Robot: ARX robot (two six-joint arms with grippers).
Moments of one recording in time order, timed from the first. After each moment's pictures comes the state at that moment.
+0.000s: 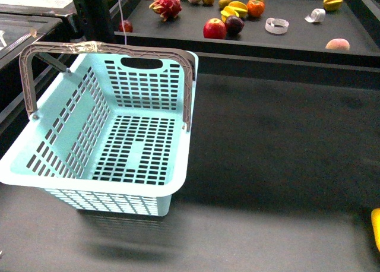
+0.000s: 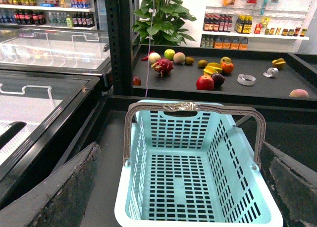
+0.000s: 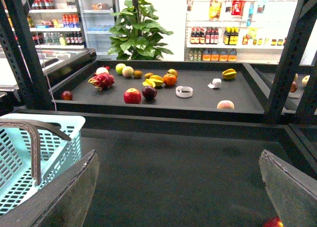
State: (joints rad) left arm 0.00 0.01 0.02 0.00 0.00 -0.01; right arm 0.00 0.00 0.01 0.00 0.00 0.00
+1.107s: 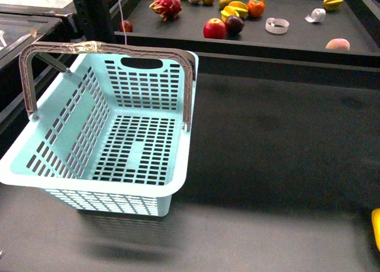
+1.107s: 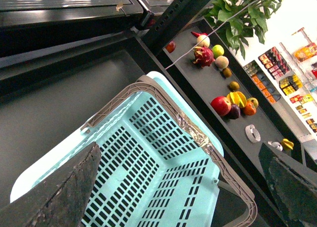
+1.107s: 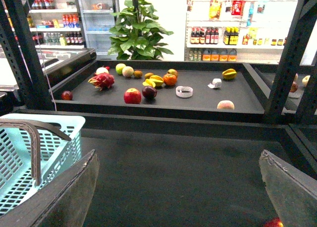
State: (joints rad) left arm -0.18 1.27 0.36 0.64 -0.43 -0.84; right arm 0.00 0.00 0.01 0.00 0.00 0.00
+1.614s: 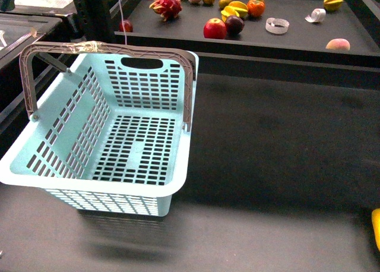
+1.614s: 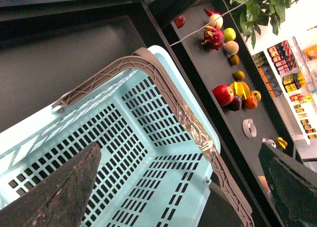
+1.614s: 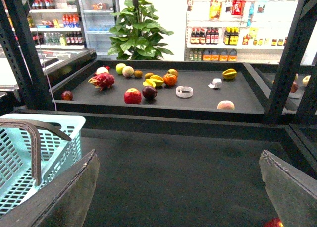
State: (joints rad) left arm -0.16 1.54 0.54 0.61 -0.37 -0.99; right arm 0.00 0.00 0.01 0.00 0.00 0.00
